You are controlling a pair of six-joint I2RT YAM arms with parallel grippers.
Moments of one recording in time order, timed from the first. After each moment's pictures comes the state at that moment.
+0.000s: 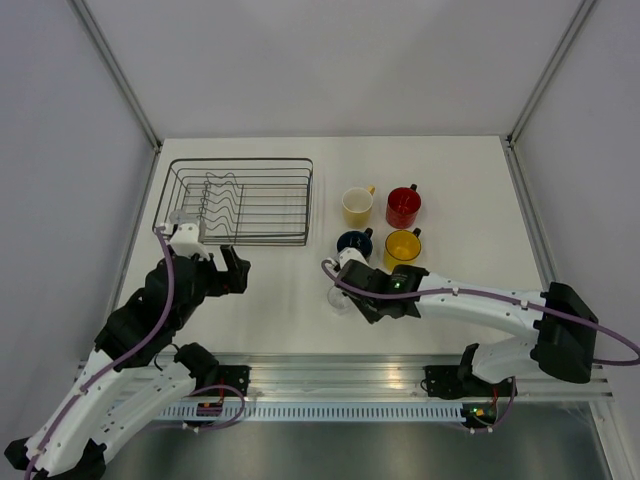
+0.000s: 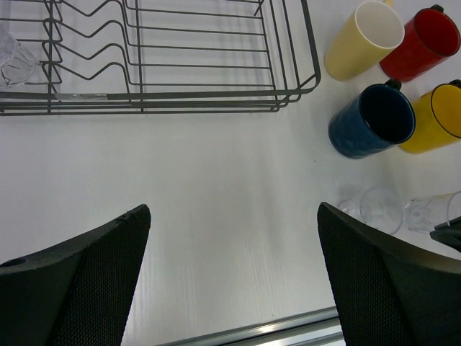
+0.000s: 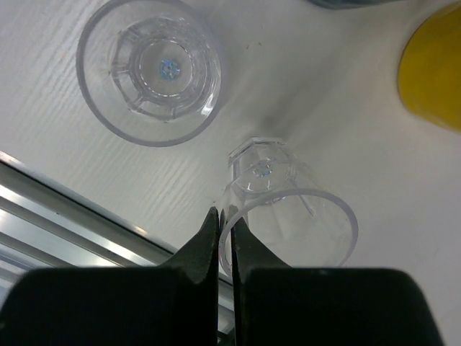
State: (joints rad) left arm -0.64 0.51 0.85 -0.79 -0.37 -0.43; right arm 1.12 1.35 0.95 -0.76 0.29 0.36
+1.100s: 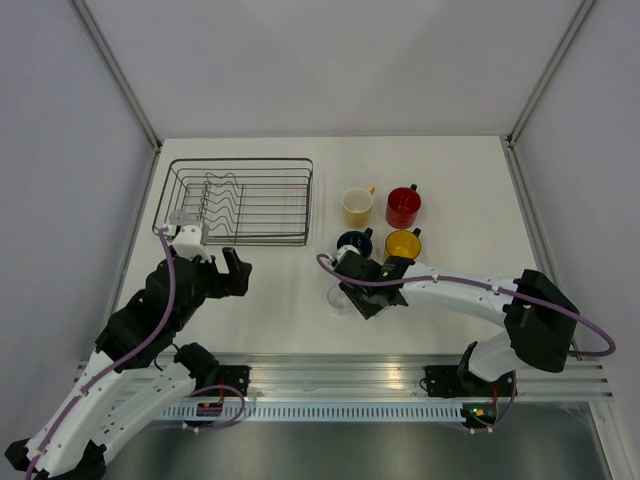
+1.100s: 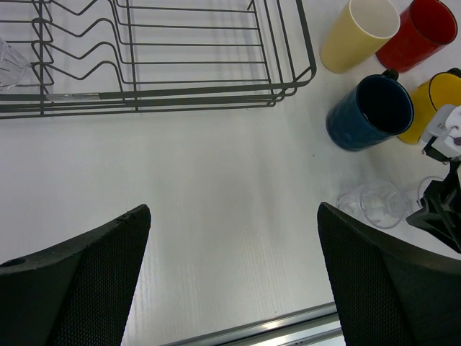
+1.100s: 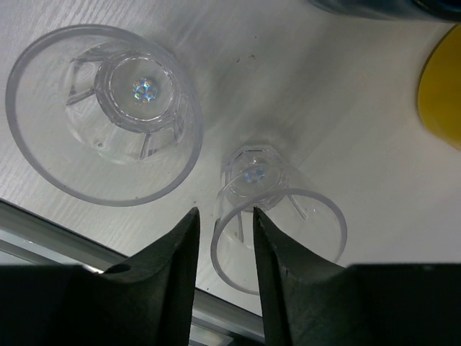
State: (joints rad) left arm -0.64 0.50 0.83 -0.78 -0.34 -0.40; right arm 1.02 1.49 0.95 -0.70 0.21 0.30
